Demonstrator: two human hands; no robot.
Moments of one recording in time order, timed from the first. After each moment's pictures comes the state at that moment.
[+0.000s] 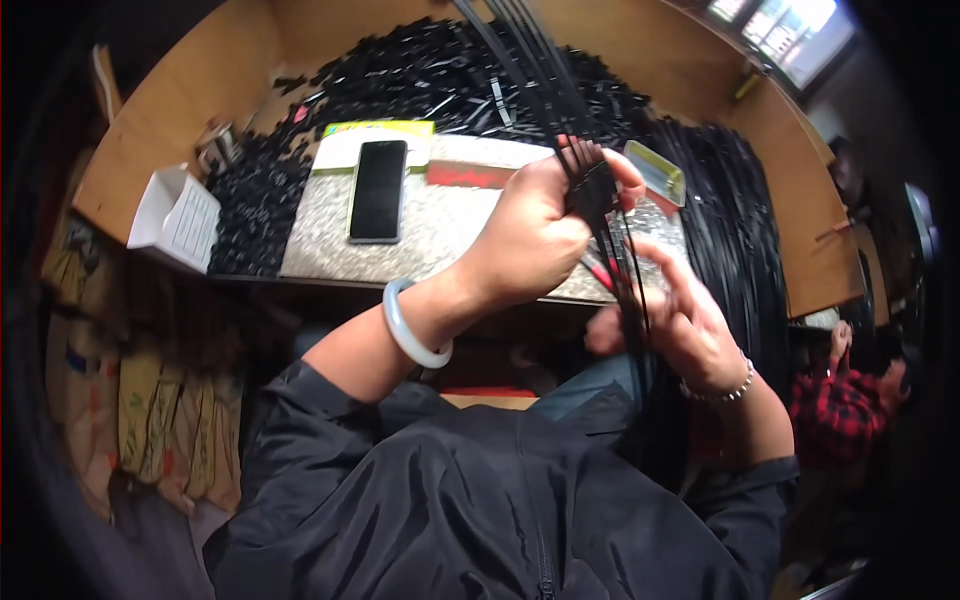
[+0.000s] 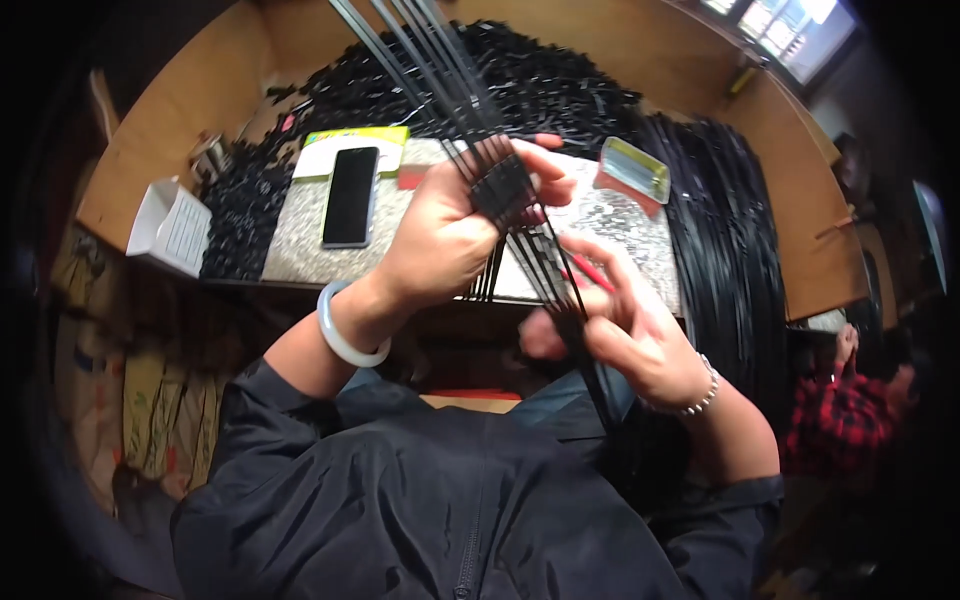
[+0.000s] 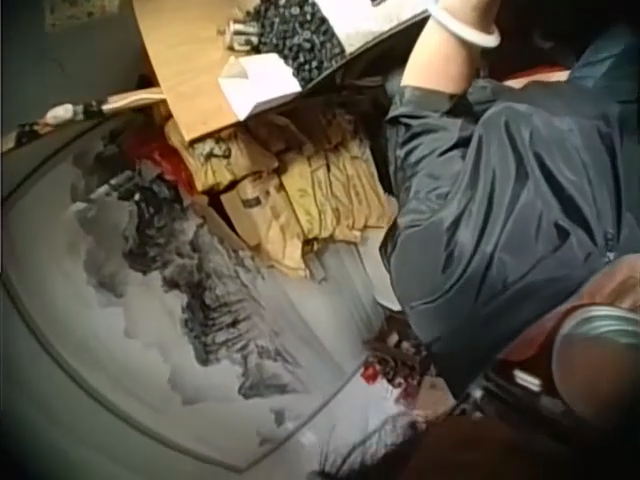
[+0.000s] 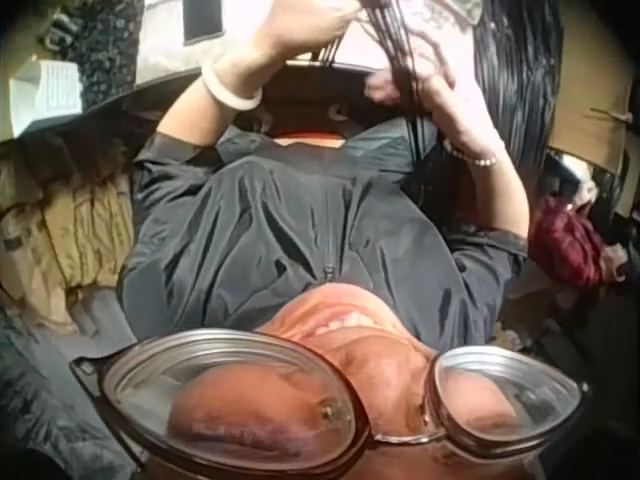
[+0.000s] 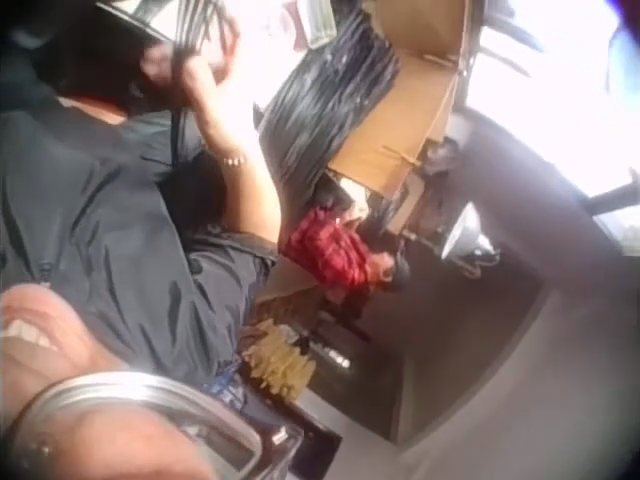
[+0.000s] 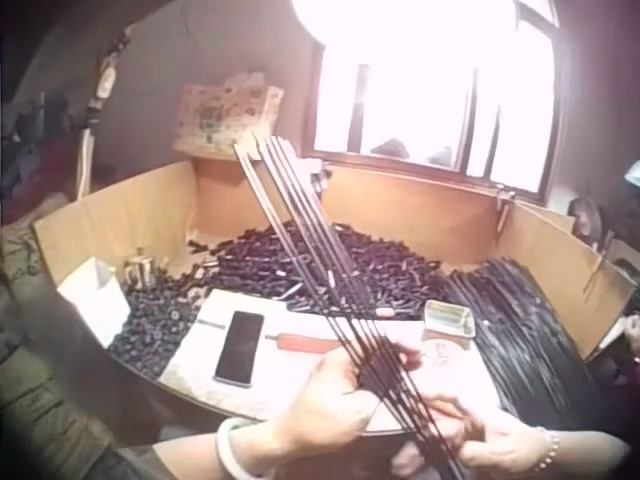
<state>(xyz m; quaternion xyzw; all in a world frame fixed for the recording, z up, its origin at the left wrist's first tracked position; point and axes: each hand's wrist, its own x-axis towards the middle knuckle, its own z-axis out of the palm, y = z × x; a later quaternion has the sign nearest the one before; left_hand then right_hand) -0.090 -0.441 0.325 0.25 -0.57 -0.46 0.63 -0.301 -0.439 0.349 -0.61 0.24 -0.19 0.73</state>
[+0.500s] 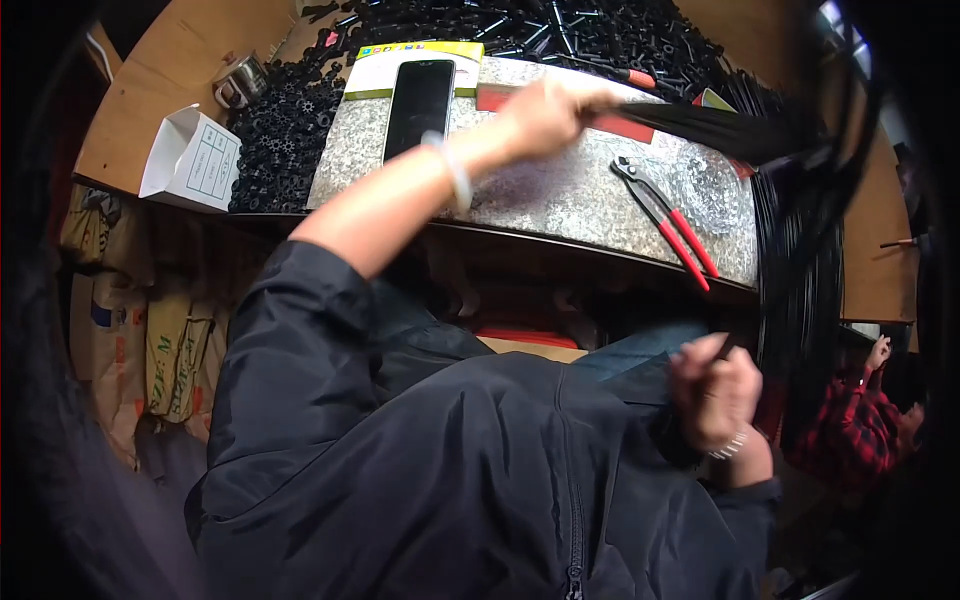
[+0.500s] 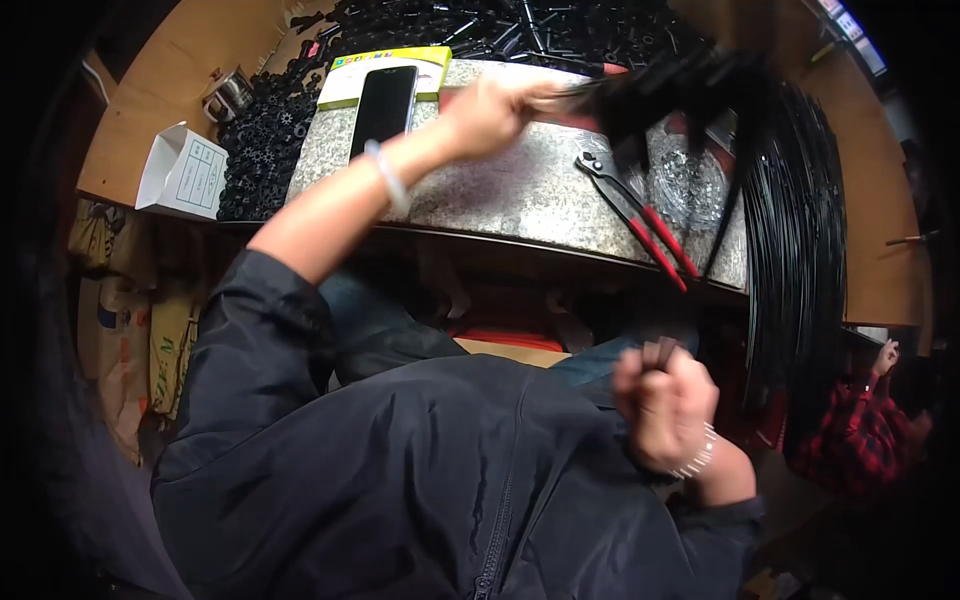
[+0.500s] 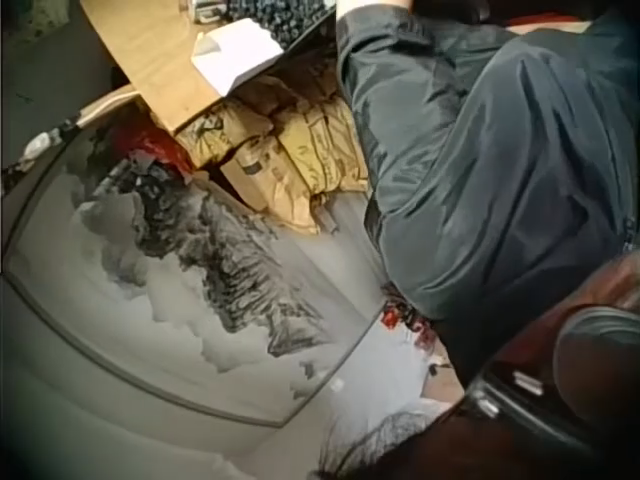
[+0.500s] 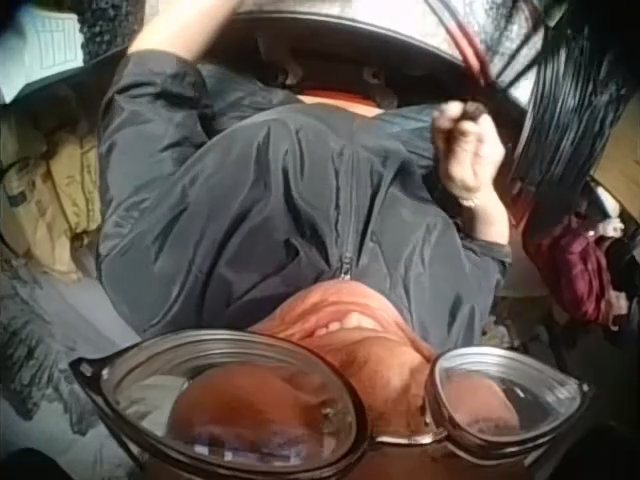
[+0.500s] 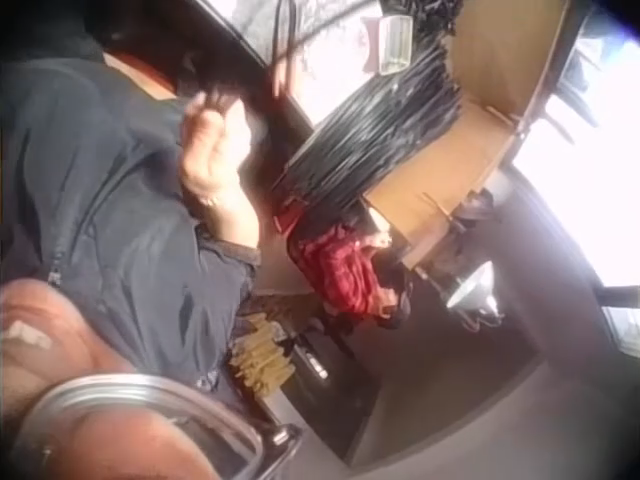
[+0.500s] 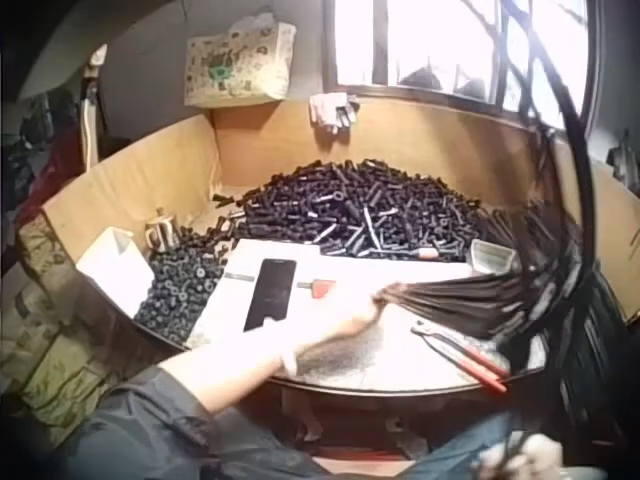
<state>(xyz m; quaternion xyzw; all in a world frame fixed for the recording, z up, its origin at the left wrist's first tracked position) -0.028 -0.545 0.225 0.40 -0.79 -0.12 0.45 -0.328 -0.383 0.286 -0.68 0.31 -0.33 0.57</state>
